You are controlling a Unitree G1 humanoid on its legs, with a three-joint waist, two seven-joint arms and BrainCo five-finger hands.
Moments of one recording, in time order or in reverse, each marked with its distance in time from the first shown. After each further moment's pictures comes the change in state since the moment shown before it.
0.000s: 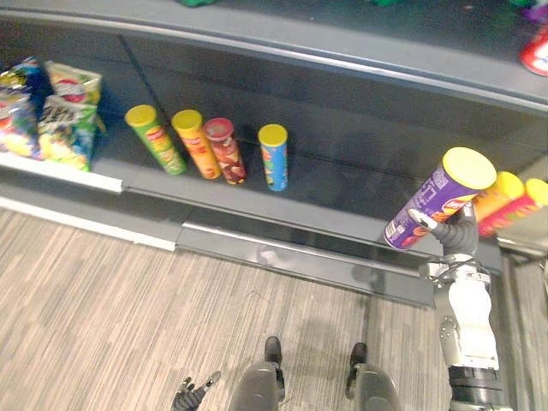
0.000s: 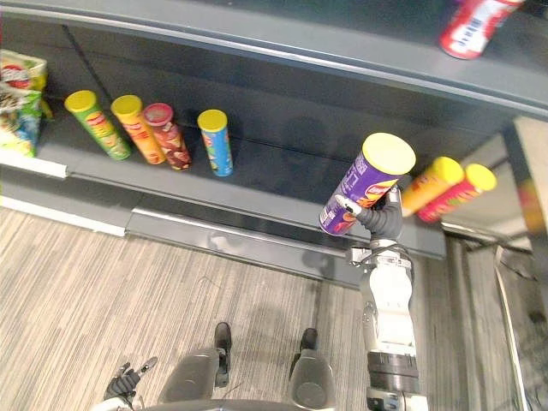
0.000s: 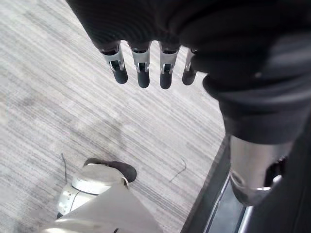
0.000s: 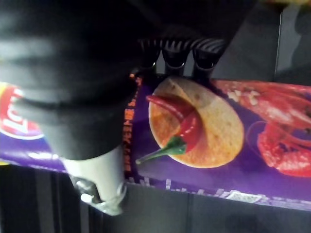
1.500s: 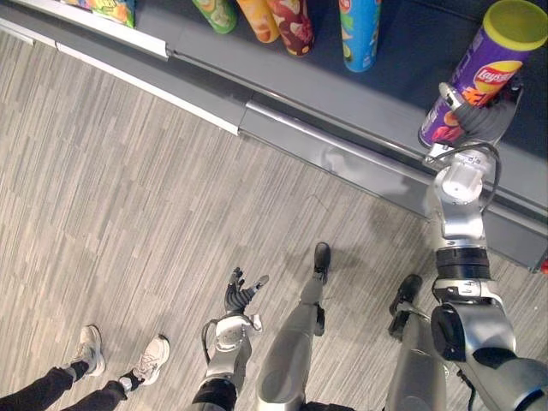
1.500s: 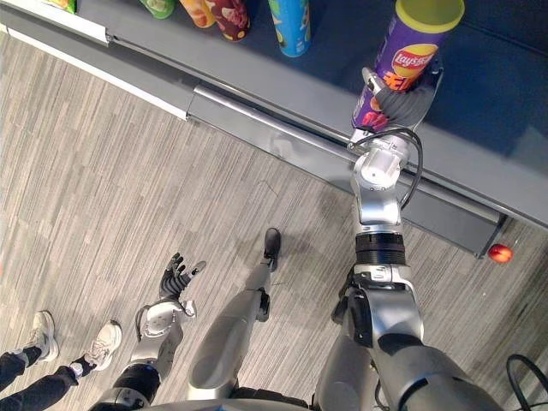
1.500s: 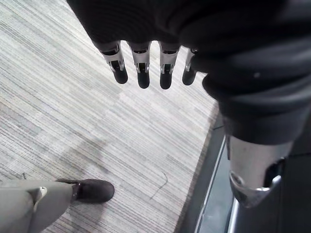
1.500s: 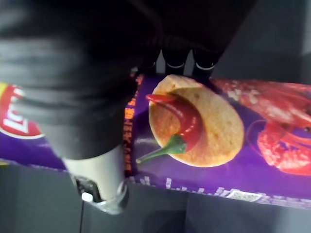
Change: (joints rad) left arm -0.287 -0.062 -0.335 -0.246 -0.054 -0.094 0.184; right arm -0.710 -0.104 -0.055 0.443 -0.285 0.033 -0.494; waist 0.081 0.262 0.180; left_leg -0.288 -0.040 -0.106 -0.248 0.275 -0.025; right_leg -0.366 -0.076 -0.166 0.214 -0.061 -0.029
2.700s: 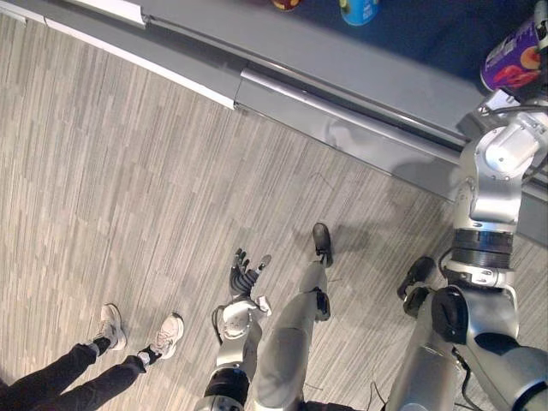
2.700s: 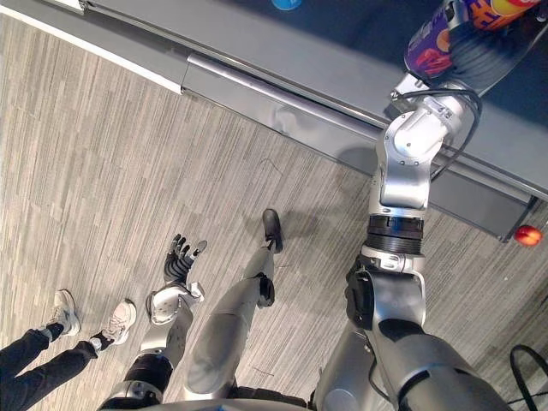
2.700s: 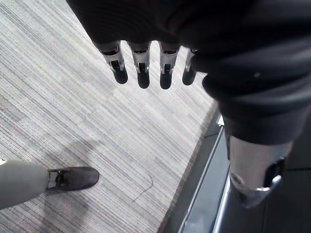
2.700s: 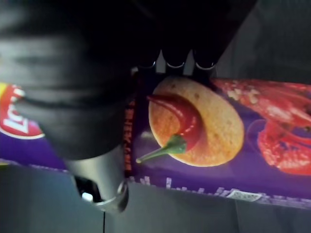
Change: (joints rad) left arm -0.027 -0.087 0.055 -0.128 -0.041 -0.012 -0.005; right arm -0.103 -0.011 -0.095 -0.206 0.009 -0.001 -0.125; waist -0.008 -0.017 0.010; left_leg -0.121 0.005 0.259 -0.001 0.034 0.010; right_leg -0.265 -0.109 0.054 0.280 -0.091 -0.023
